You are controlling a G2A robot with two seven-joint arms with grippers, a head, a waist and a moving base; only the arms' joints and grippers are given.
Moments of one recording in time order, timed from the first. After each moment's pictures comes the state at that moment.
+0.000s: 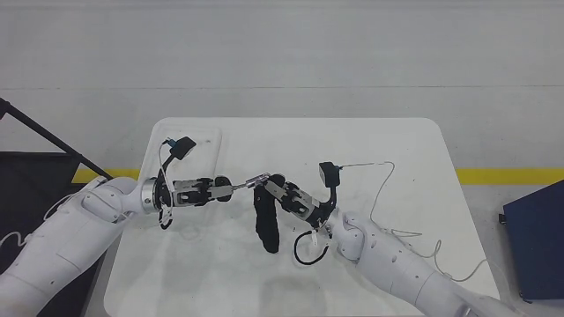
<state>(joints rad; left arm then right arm) 0.97 -0.66 -0.81 -1.38 -0.53 -0.93 -0.89 -0.87 -1.27 0.41 -1.05 -0.31 -1.00 -0.45</state>
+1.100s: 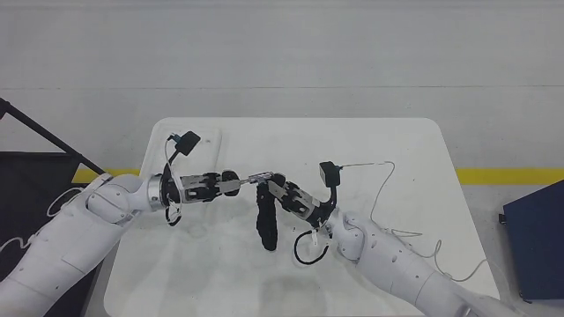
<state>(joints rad) 1.02 -0.68 -0.92 -1.47 -0.35 -0.87 -0.77 -0.87 -1.27 0.41 -1.05 -0.31 -1.00 -0.45</state>
